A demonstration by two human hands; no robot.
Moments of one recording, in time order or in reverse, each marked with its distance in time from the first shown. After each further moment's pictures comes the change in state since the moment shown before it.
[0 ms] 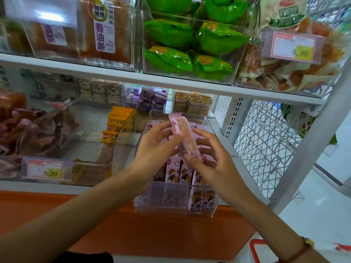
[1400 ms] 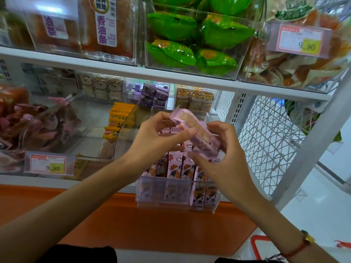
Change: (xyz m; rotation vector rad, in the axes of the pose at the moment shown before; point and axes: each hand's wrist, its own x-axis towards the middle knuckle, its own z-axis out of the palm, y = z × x) left_hand 0.005 0.008 -0.013 0.027 -0.170 0.167; right_hand -0.002 0.001 -0.004 -0.078 0.165 -0.202
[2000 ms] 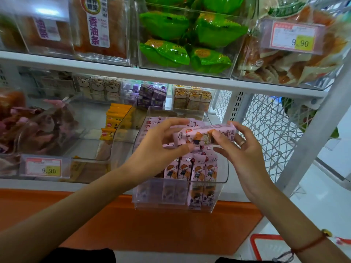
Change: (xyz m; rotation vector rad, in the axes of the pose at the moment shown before) left_hand -0.004 -0.009 0.009 0.288 -0.063 0.057; right_hand 0.010 0.016 -0.027 0.346 0.207 0.347
